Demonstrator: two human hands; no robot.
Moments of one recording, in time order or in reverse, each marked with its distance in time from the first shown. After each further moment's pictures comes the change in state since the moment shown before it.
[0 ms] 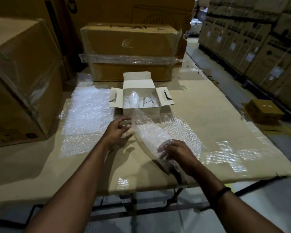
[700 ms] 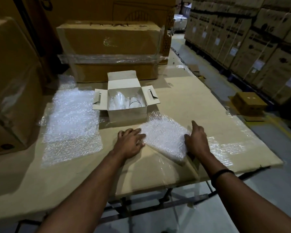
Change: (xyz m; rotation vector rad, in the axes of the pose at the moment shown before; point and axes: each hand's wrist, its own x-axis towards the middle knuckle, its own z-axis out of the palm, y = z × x) left_hand 0.008 -0.022 0.090 1.063 -0.300 0.259; right_hand 0.030 0.011 -0.103 -0.888 0.623 -0.027
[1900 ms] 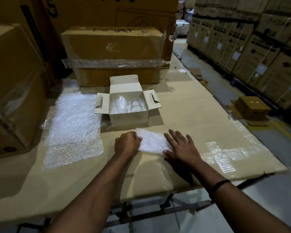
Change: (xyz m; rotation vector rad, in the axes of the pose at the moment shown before) left_hand 0.007 0.018 -0.019 -0.281 0.190 -0.429; right_hand -0.020 -0.014 0.020 -0.528 -0.311 -0.499
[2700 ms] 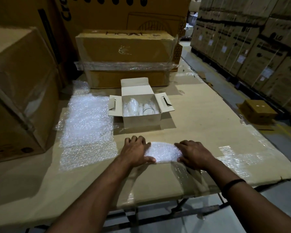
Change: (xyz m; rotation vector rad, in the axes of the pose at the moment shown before) left_hand -0.004 -0.047 -0.019 0.452 -0.240 0.480; right_hand 0.016 -0.005 -0.010 -0.078 -0.075 -0.141
